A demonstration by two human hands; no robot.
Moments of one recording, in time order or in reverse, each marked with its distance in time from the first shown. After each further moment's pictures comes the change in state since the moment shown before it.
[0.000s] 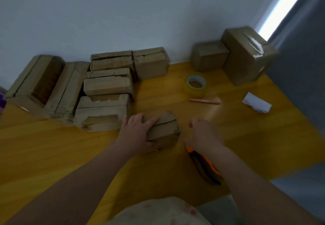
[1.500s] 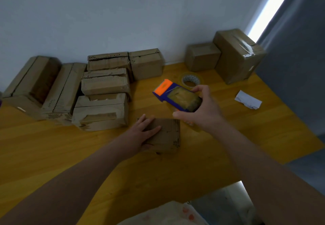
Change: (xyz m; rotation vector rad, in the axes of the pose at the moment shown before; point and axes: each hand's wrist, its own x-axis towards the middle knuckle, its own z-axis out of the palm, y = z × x) left_hand -0.013 -0.015 0.014 -0.058 -0.116 0.342; right_hand -0.020 -0.014 -0.057 0.758 0.259 -0.124
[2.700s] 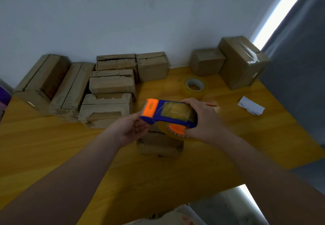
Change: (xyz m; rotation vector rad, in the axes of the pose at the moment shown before) left_hand -0.009 0.010 -0.045 -1.919 0.261 -0.674; right_hand -0.014 -0.002 0.004 -0.338 -0.200 -0.347
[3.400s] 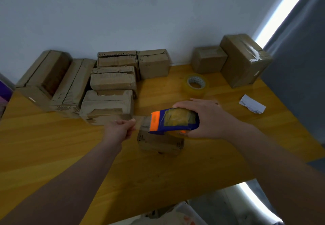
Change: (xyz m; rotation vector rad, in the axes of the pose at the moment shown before) left_hand 0.014 -0.033 -0.036 0.210 0.402 0.257; right_hand 0.003 -0.012 -0.024 -0.290 -0.269 -0.122
